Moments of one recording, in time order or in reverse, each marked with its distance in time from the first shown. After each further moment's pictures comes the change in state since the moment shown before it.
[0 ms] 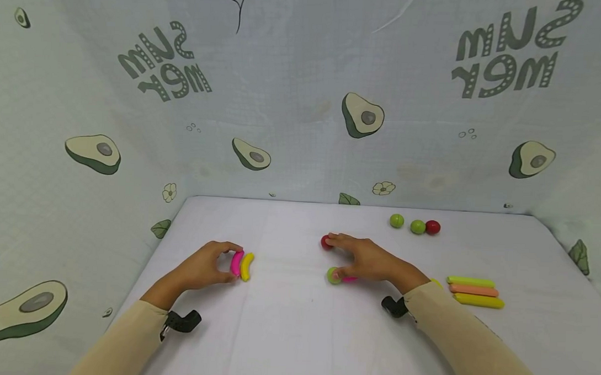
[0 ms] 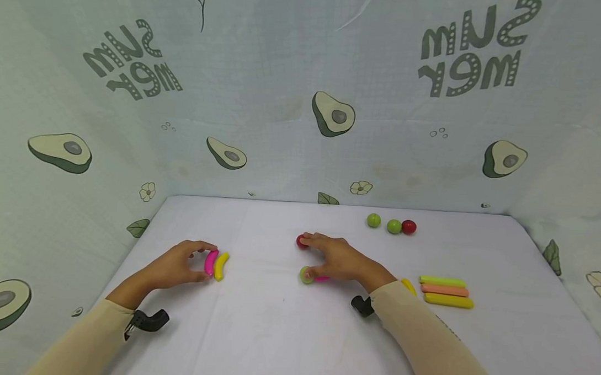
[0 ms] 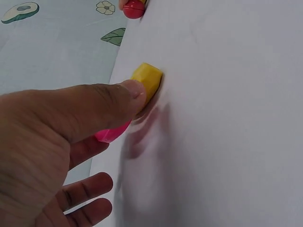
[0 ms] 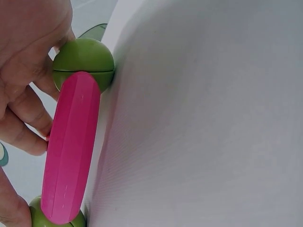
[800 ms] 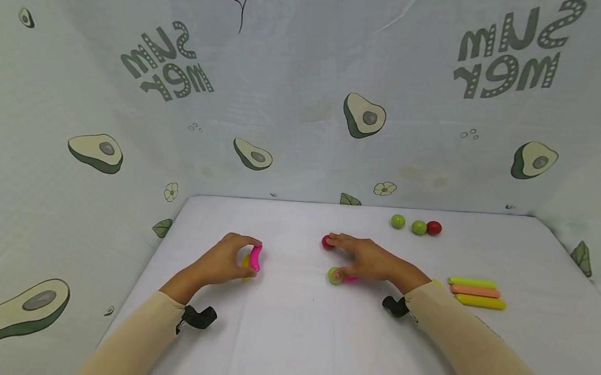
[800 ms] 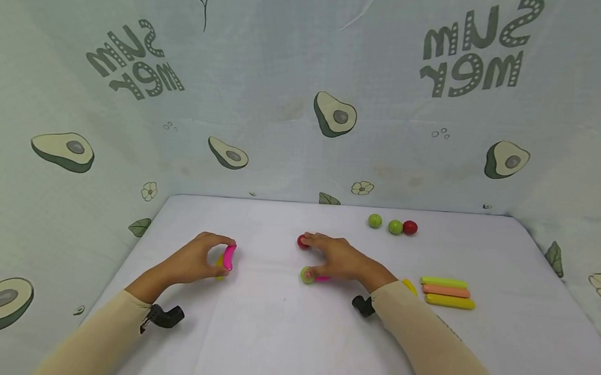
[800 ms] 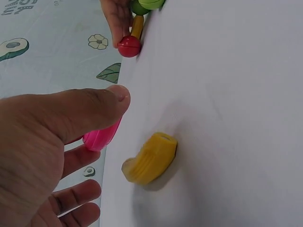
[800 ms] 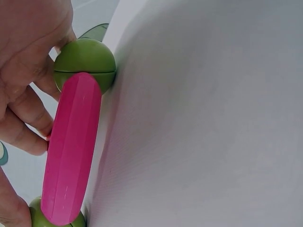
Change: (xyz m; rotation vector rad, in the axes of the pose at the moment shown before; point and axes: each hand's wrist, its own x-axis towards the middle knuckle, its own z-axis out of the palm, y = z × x) left_hand 0.021 0.033 0.008 0.038 0.019 0.049; right_hand 0.000 -0.001 -0.001 0.001 -0.002 -0.016
